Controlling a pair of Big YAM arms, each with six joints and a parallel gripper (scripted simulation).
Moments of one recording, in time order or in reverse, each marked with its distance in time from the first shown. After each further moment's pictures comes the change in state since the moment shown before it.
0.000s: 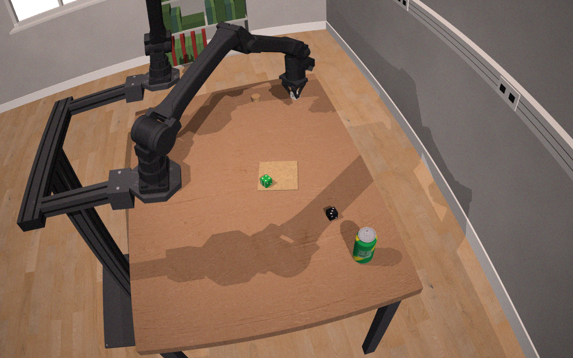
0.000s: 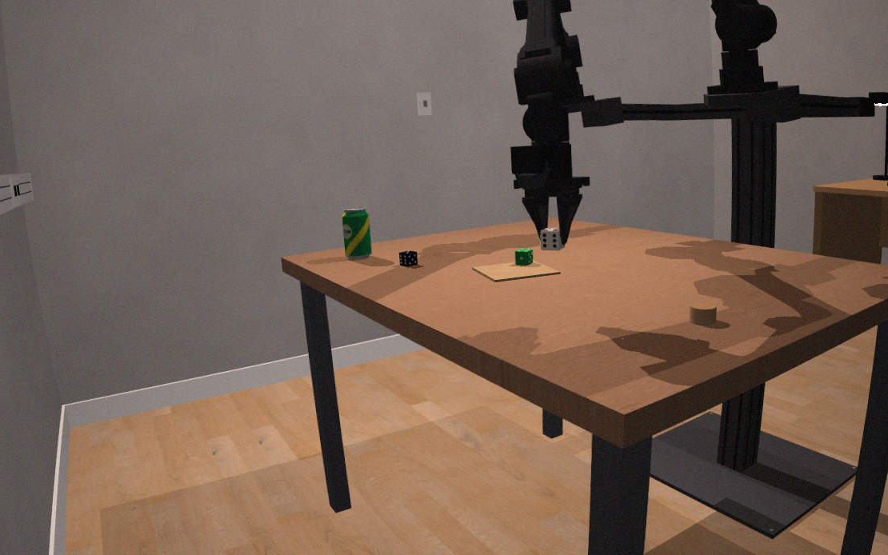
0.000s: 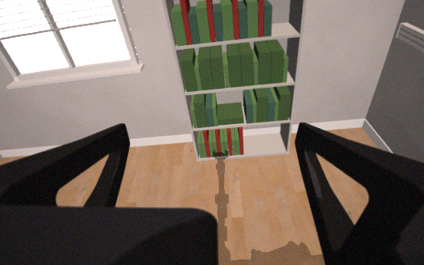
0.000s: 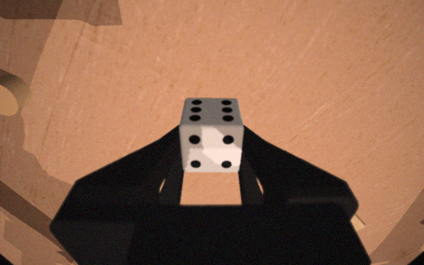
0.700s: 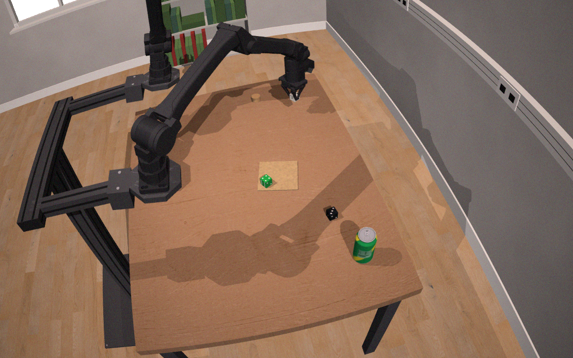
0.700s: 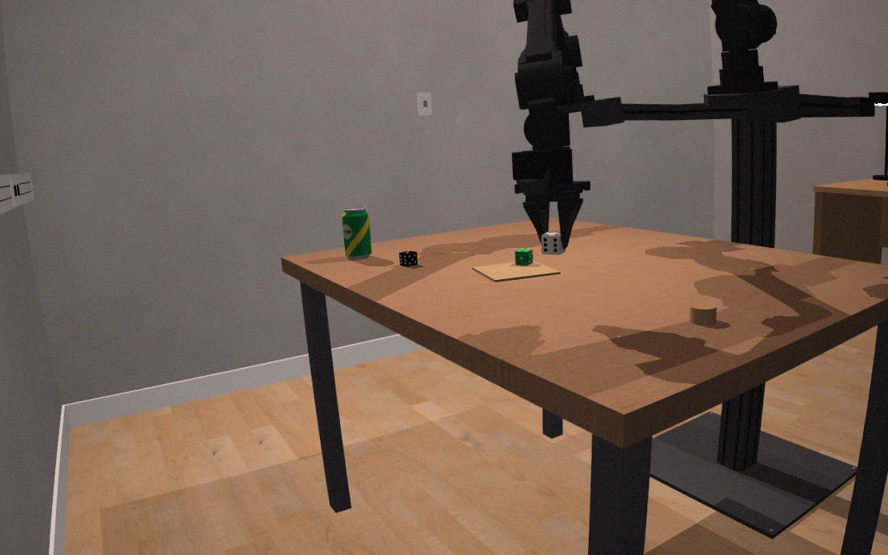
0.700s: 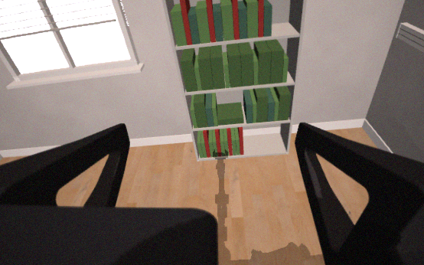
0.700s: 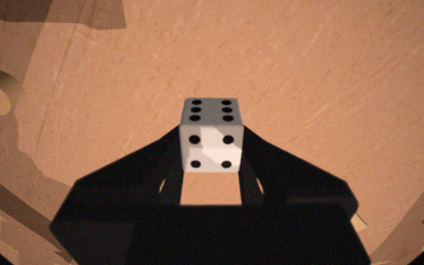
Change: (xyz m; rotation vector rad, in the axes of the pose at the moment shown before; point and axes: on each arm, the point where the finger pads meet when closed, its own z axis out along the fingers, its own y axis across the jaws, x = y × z) left arm 0.000 0.000 0.000 0.000 0.000 0.000; right arm 0.004 0.000 0.007 0.003 0.011 -0.001
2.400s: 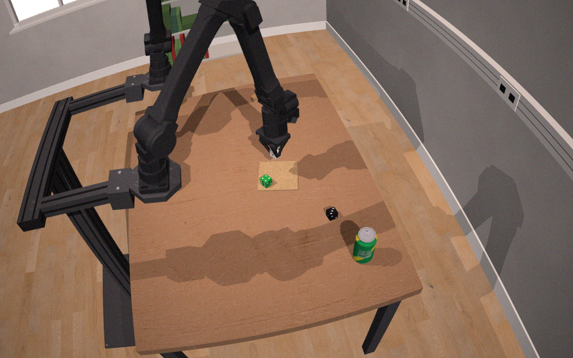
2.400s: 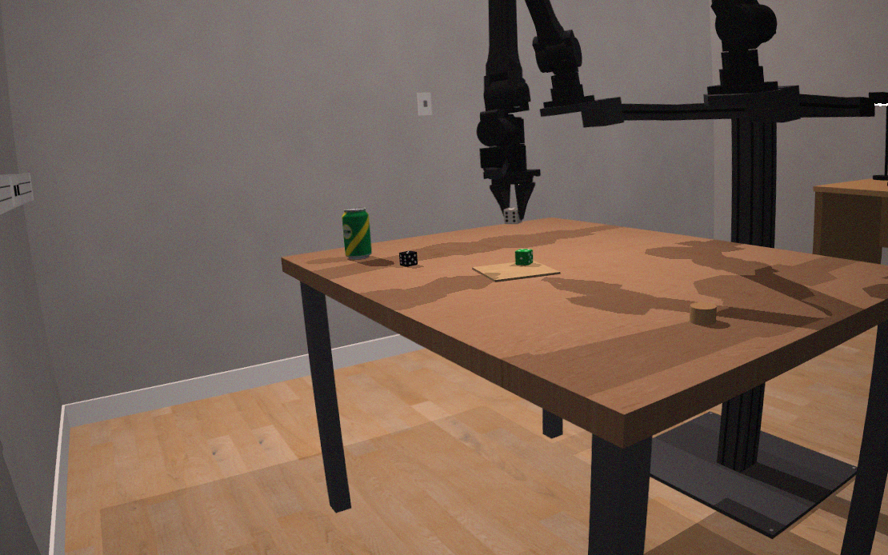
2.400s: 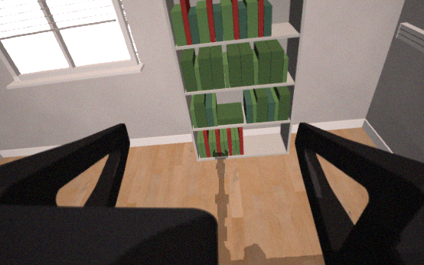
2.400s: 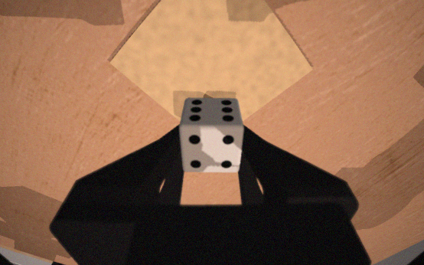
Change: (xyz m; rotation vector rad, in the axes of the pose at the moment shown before) left arm 0.000 0.000 0.000 0.000 0.000 0.000; right arm 0.283 -0.183 -0.004 0.004 0.008 -0.016
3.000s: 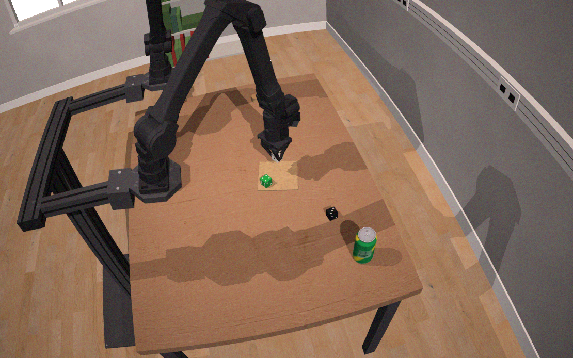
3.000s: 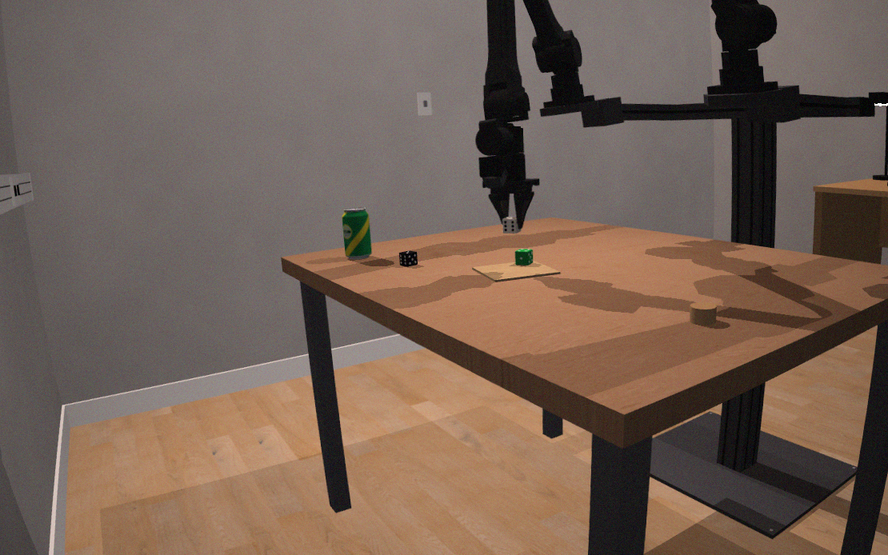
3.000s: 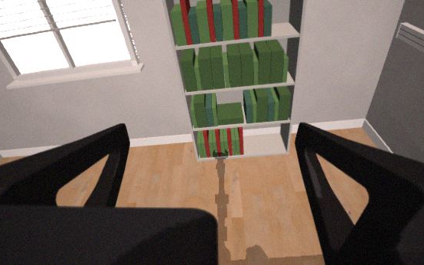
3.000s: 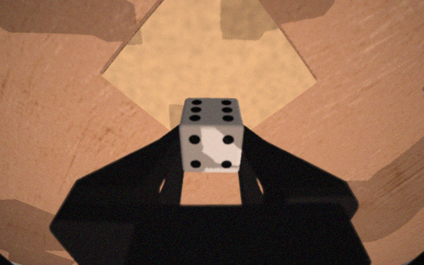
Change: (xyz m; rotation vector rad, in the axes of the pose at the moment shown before) left arm 0.000 0.000 0.000 0.000 0.000 0.000; right arm -0.004 -0.002 0.018 0.000 -0.015 0.001
